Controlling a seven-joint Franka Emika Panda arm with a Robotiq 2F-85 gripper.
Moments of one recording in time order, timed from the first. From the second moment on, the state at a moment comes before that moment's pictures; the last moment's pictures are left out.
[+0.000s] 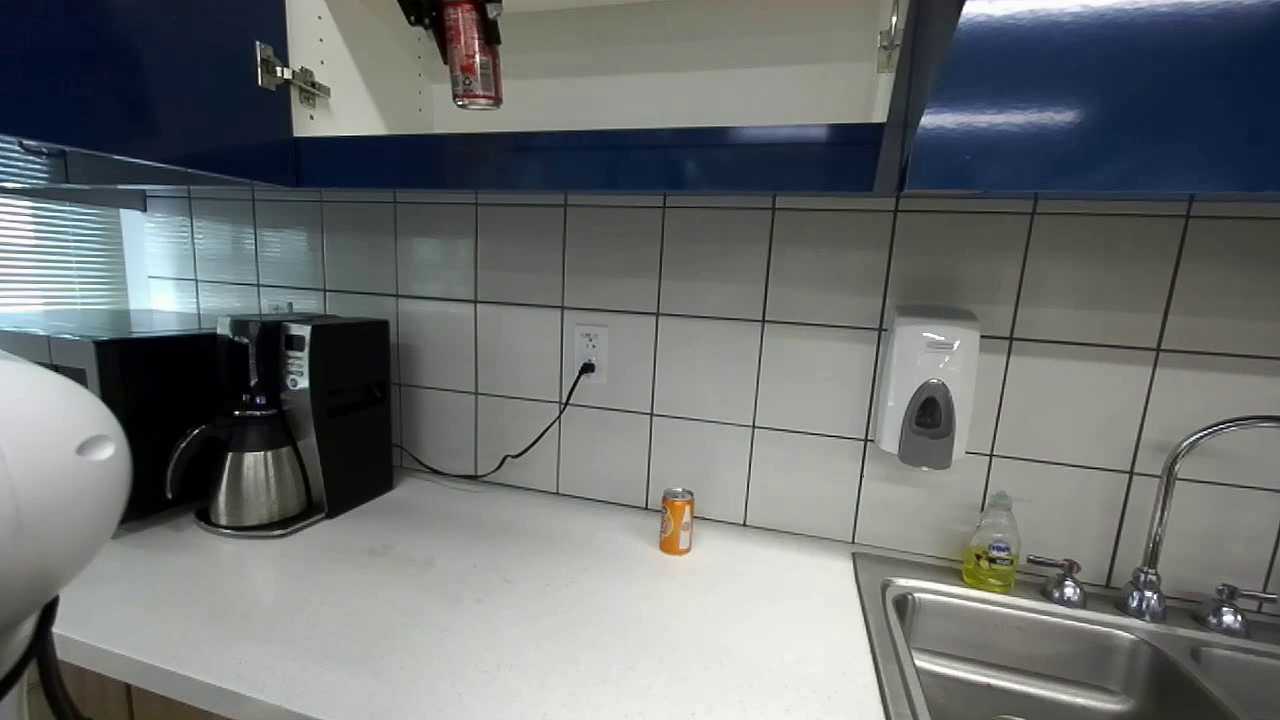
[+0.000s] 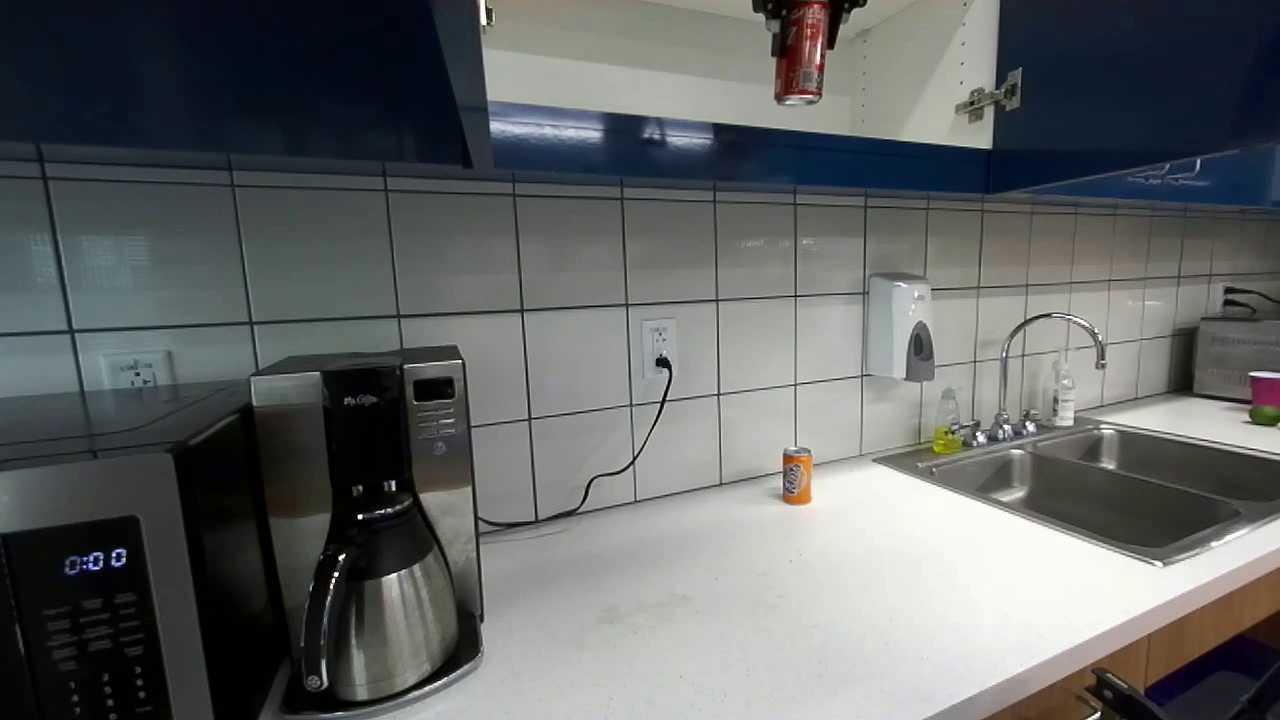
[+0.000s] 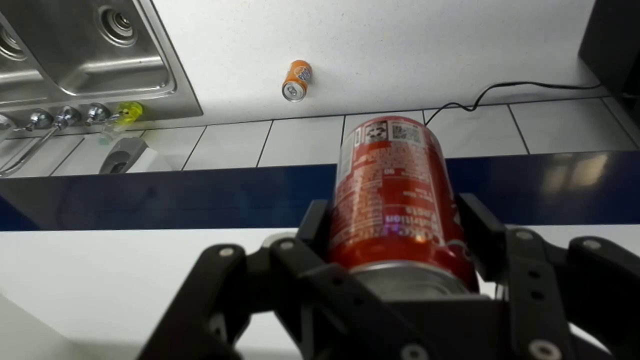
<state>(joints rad) 0.08 -0.31 0.08 -1.49 -0.23 1.57 0.20</state>
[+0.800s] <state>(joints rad) 0.08 -0.09 0.08 -1.19 -0.23 1.45 0.20</state>
